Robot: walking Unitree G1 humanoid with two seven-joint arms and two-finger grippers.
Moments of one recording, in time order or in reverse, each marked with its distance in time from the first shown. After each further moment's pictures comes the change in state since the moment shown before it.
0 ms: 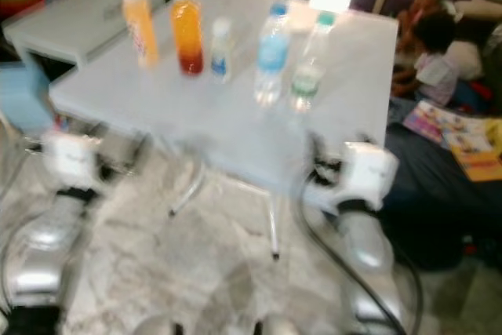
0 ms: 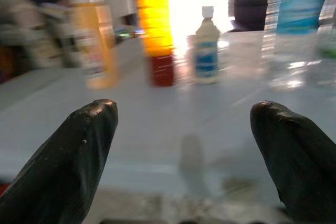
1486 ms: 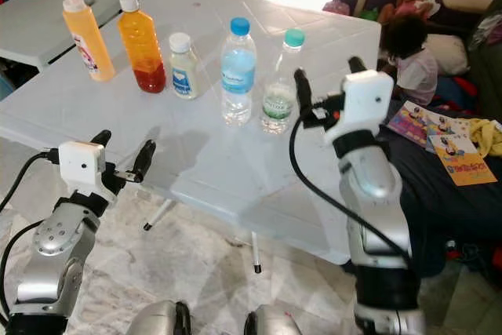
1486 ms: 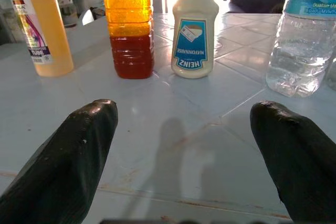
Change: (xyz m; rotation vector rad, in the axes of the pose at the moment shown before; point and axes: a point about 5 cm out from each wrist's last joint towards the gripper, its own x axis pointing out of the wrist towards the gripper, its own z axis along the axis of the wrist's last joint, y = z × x) left arm -0.010 0.004 -0.006 -0.029 0.055 0.045; right arm 0.062 0.028 0.075 -0.069 -0.232 0.308
